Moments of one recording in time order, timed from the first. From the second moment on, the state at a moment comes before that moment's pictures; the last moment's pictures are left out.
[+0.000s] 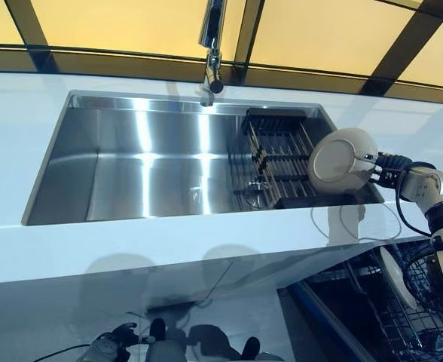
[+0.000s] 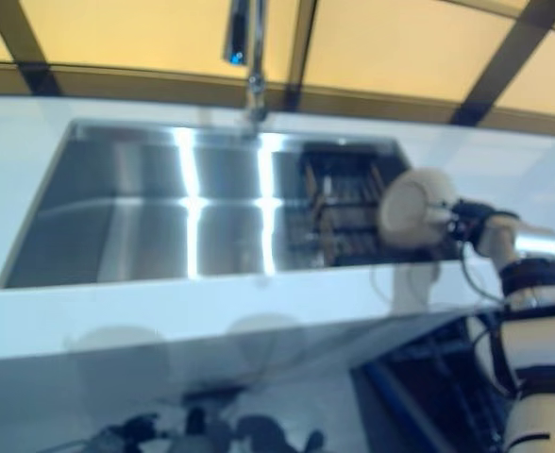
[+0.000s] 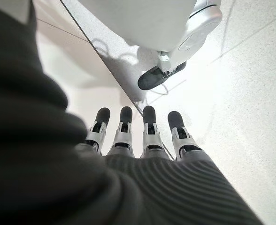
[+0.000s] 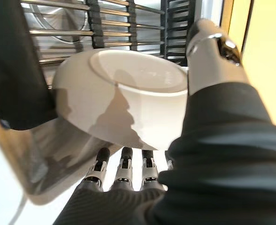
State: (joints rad) left arm -0.06 0.44 -0.37 1.13 0.01 0.03 -0.08; right arm -0.93 -0.82 0.21 0.97 0.69 0.56 0.01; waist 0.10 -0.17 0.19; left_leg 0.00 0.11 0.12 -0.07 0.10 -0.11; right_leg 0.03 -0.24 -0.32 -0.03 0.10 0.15
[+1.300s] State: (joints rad) left arm -0.09 0.45 -0.39 1.12 0.00 0.03 -0.08; right arm -0.96 -0.79 0.21 0.97 0.72 0.54 -0.12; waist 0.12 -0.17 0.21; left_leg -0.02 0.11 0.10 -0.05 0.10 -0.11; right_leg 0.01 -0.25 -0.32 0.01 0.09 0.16
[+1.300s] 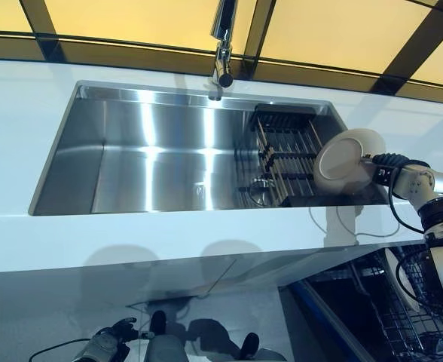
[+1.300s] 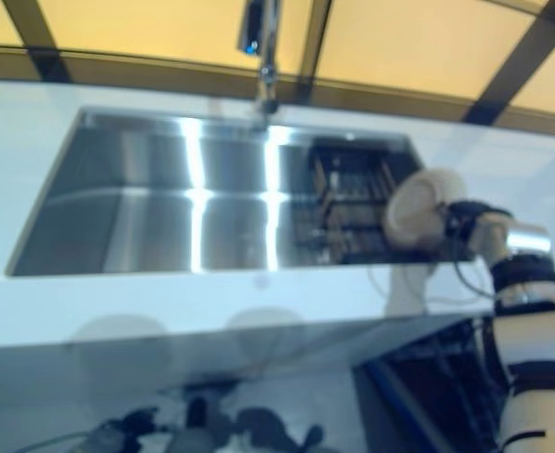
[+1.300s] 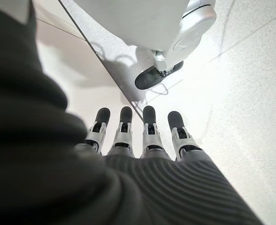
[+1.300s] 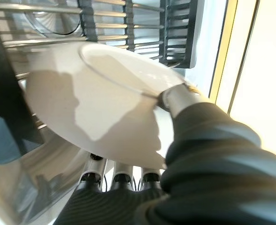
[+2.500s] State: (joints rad) left arm -0.07 0.46 -0.39 1.11 0.00 0.03 -0.08; right arm -0.96 -0.85 0.14 0.51 0.78 0.10 -0.32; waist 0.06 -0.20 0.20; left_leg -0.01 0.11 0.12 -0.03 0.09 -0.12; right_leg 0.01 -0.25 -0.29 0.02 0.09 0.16
